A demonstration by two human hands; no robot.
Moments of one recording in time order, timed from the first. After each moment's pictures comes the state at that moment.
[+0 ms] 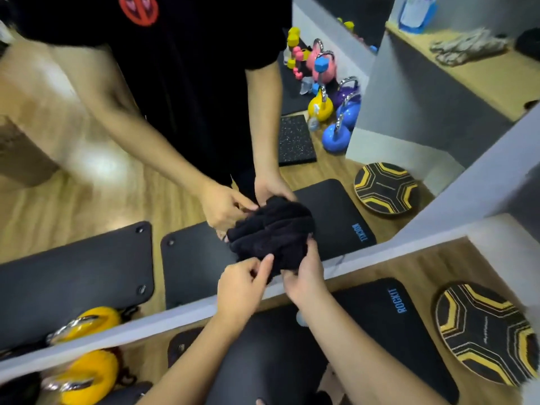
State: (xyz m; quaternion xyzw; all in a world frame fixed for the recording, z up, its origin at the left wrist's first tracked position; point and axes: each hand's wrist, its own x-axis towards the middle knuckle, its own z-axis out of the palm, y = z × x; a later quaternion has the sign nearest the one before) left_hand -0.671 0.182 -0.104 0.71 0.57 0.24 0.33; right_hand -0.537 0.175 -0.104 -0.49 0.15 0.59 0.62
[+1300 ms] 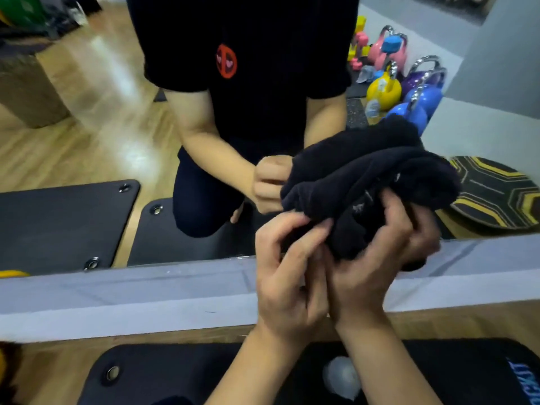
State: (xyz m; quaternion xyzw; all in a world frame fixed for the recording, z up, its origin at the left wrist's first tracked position) left_hand -0.638 0.203 -0.493 0.70 0.32 0.64 0.09; right_hand -0.549 0.206 -0.483 -0.58 -0.49 -0.17 0.62
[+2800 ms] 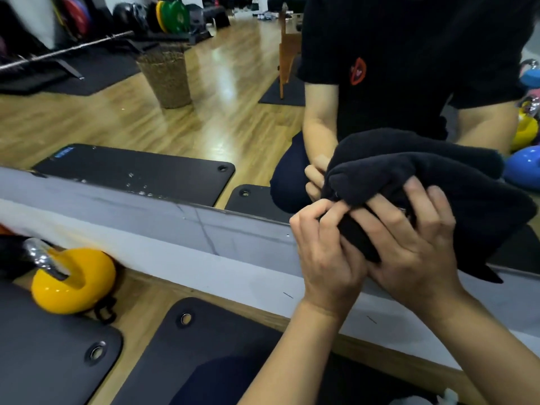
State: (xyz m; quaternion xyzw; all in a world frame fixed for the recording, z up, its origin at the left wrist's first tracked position) left_hand -0.736 0.215 -0.536 0.57 0.48 0.66 -0.05; right_hand -0.612 0.239 -0.505 -0.33 -0.79 -0.37 0.36
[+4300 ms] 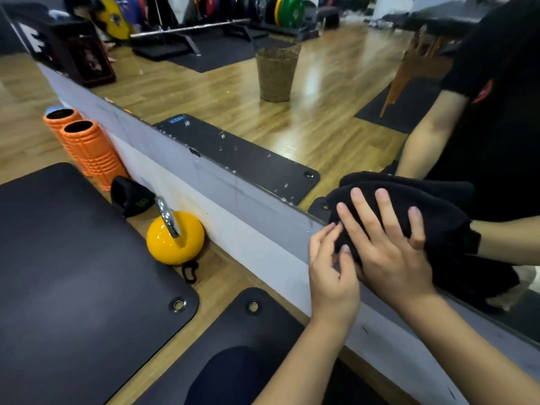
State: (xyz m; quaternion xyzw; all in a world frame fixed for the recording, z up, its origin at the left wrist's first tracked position) left_hand -0.911 0.174 -0.506 0.32 0.56 0.73 0.22; right_hand -0.836 0.250 -0.479 -0.30 -0.81 -0.43 0.25
